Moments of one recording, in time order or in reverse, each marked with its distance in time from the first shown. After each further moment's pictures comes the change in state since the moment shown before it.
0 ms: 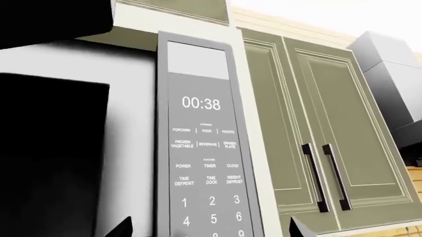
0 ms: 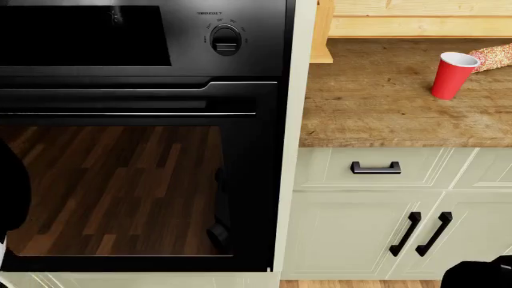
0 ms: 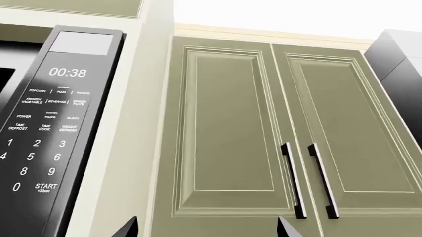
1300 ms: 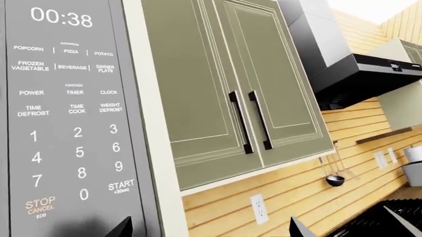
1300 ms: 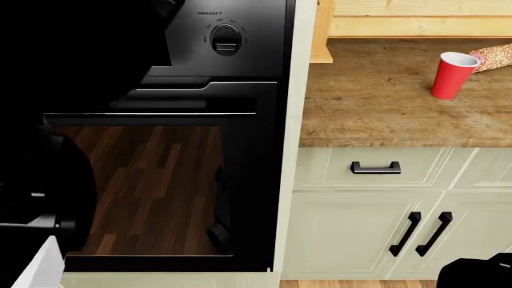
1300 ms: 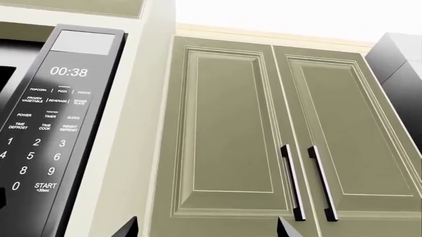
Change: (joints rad) left arm 0.131 0.166 0.130 0.051 0.048 -0.032 0.082; right arm 0.015 -0.016 0.006 -0.011 -0.040 0.036 -0.042
